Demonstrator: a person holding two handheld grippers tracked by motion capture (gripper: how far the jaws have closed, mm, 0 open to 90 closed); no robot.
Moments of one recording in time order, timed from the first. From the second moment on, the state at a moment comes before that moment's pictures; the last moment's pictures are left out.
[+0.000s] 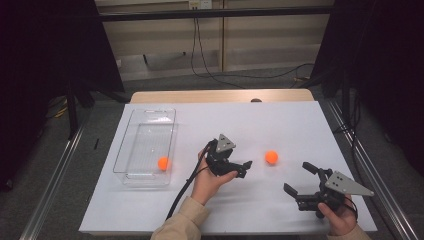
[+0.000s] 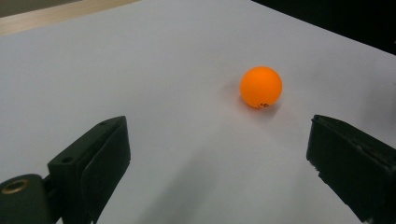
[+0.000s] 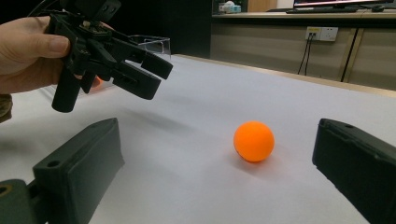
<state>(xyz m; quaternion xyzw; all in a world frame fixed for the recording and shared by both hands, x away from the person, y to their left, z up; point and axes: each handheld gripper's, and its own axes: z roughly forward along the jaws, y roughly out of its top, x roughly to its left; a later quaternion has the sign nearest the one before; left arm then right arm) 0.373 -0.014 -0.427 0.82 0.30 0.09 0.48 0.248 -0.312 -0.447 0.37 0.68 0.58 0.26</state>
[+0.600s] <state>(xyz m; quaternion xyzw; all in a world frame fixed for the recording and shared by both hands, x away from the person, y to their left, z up) 0.375 -0.031 -0.430 0.83 0.28 0.09 0.48 0.248 -0.313 -0.446 0.37 0.68 0.58 0.26</state>
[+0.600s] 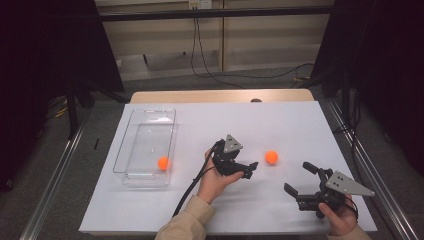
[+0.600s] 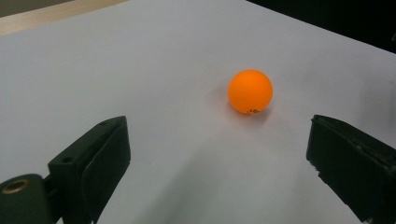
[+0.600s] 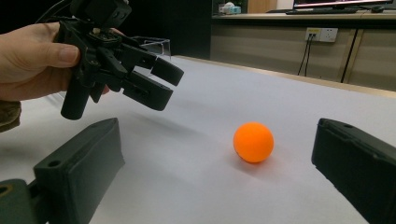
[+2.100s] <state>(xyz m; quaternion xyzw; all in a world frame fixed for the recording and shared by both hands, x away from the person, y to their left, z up) 0.380 -0.056 -0.440 0.83 0.28 0.08 0.47 0.247 -0.314 -0.446 0.37 0.68 0.59 0.26</state>
